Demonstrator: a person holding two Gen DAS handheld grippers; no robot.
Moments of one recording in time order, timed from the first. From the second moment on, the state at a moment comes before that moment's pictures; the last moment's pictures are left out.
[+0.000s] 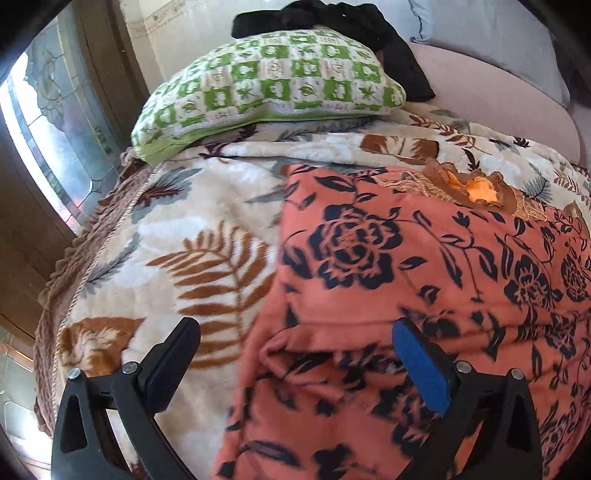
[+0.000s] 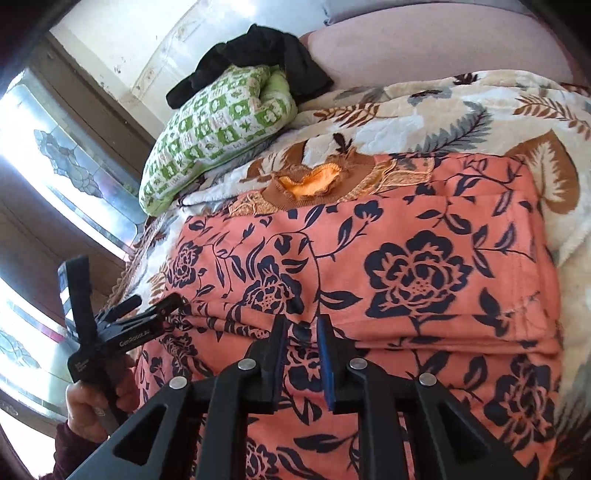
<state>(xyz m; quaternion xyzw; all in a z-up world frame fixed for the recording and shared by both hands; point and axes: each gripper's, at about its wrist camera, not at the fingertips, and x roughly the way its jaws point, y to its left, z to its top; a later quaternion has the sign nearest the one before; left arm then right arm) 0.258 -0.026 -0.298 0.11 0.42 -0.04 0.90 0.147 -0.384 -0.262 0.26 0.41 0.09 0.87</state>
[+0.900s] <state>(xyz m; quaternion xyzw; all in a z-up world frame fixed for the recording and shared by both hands) 0.066 0.108 -0.334 0.01 0.53 -0.12 0.84 -0.110 -0.450 -0.254 0.31 0.45 -0.03 0.84</state>
